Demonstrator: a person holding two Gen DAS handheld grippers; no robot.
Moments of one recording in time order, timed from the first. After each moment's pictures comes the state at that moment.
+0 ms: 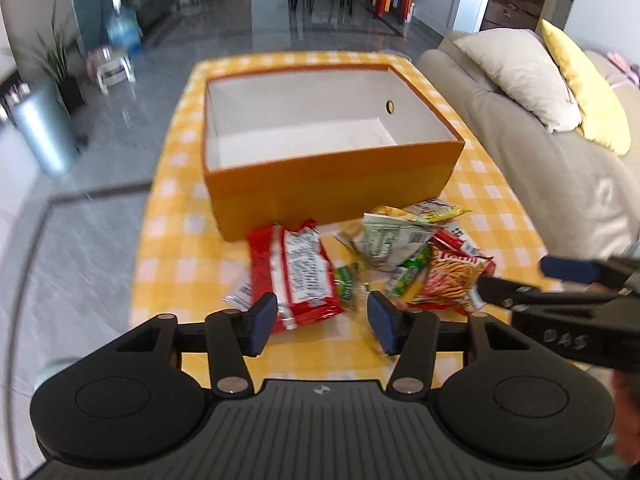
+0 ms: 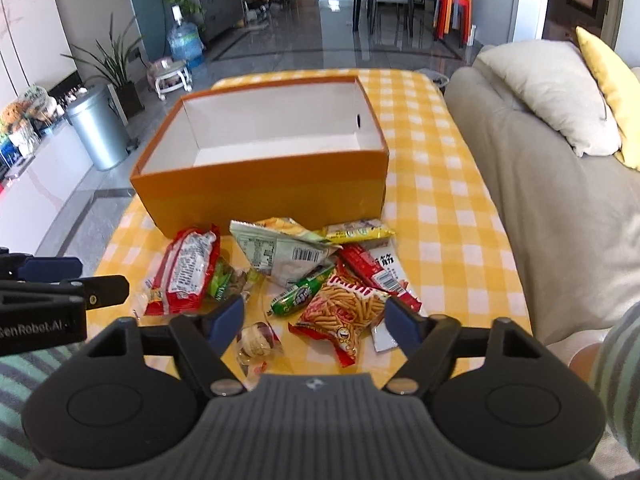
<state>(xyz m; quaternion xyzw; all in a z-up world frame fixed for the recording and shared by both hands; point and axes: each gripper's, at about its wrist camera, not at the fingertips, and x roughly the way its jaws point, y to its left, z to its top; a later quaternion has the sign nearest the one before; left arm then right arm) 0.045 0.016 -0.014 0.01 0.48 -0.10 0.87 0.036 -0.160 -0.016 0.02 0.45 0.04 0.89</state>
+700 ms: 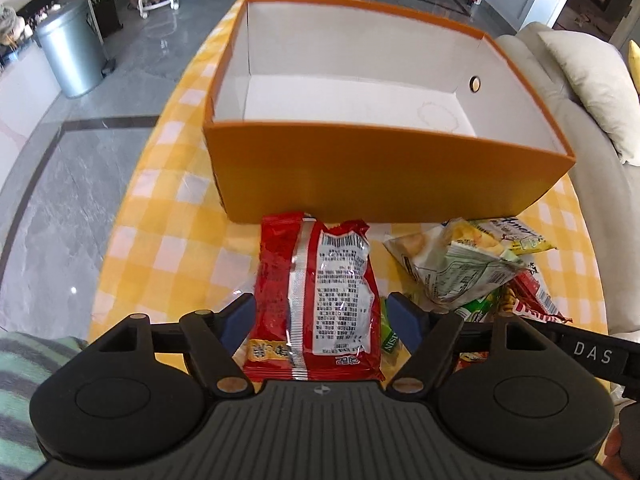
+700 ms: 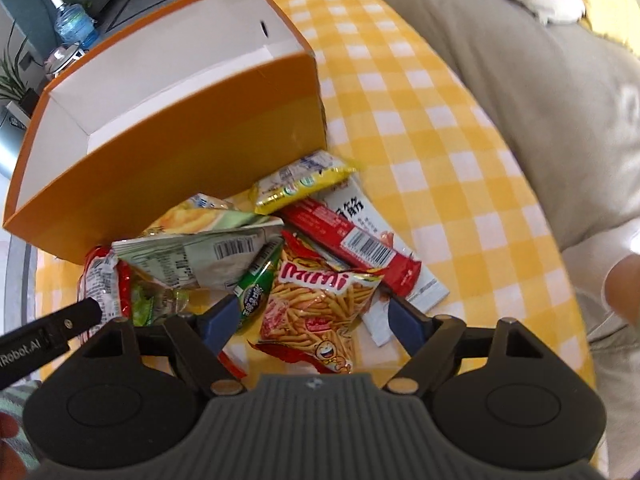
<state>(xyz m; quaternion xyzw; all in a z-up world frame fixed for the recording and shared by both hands) 0.124 0.025 -0.084 -0.05 0.55 -0.02 0.84 0.124 -0.182 -0.092 0.13 0.56 -0.09 0.81</state>
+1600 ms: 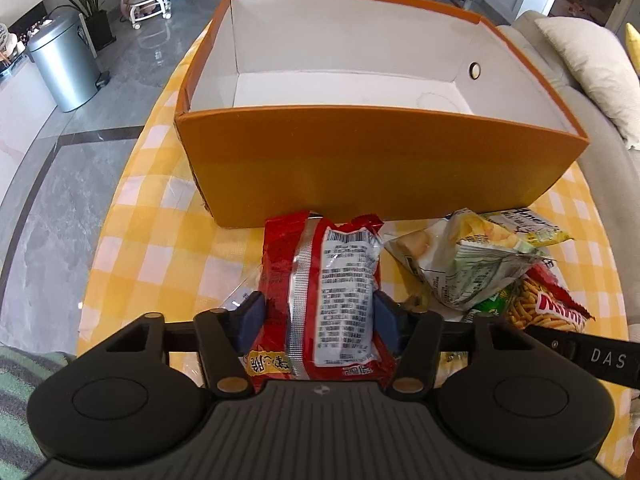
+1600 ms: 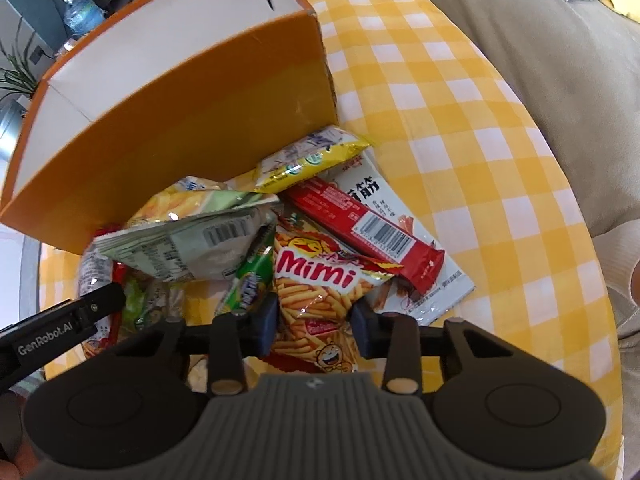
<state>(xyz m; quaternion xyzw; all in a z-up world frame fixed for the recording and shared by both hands) 0.129 0.015 -0.095 -0.03 0.53 -0.02 0.85 0.139 -0.188 -0.107 0.15 0.57 -0.05 0.81</state>
